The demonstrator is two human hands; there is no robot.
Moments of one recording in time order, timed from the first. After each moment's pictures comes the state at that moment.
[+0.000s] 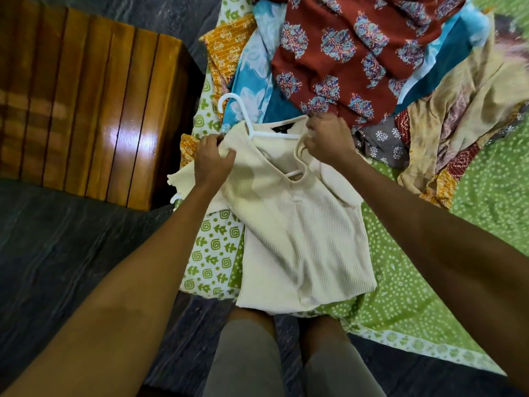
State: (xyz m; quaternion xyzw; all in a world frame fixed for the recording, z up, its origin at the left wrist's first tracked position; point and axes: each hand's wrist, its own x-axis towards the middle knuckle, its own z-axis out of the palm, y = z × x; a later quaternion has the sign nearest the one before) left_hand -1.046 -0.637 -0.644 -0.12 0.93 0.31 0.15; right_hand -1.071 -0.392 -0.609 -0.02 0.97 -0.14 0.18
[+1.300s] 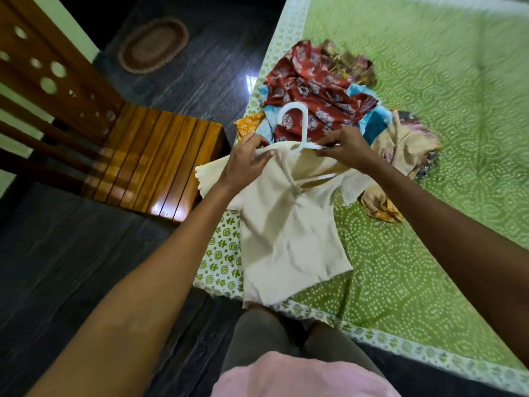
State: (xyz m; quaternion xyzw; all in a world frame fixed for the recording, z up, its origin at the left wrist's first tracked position) left_hand -0.990 -0.610 -0.392 0.20 0.88 0.43 -0.07; right_hand -1.001 -0.361 -0.374 -0.04 0.93 -0.34 0.11
